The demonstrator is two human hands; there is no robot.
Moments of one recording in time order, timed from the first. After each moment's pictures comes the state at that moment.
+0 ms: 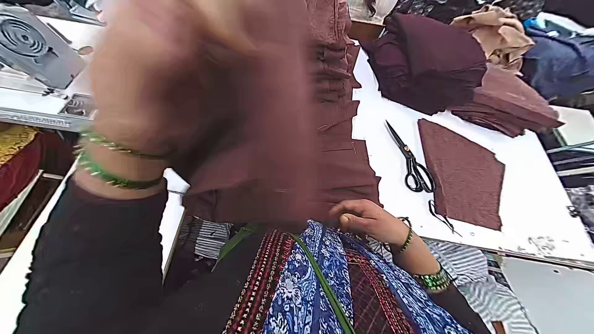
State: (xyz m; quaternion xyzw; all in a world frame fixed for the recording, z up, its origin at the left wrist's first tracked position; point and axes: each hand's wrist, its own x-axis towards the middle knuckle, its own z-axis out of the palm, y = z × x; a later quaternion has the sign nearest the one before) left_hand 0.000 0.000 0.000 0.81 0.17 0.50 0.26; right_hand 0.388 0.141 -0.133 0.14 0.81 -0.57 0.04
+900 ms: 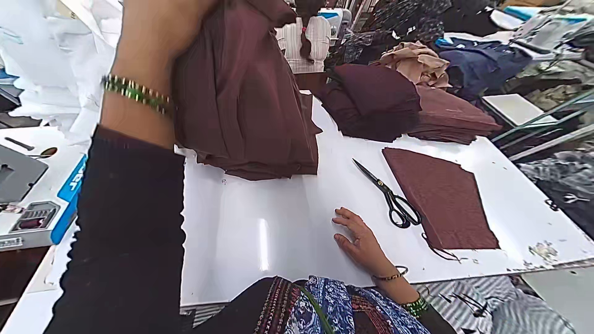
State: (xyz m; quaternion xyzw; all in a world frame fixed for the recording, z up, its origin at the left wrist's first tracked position) left_hand -0.037 0.203 0.127 0.57 0.73 0.36 -0.13; right_hand 0.385 0.188 -0.212 0.35 0.84 -0.32 -0.28
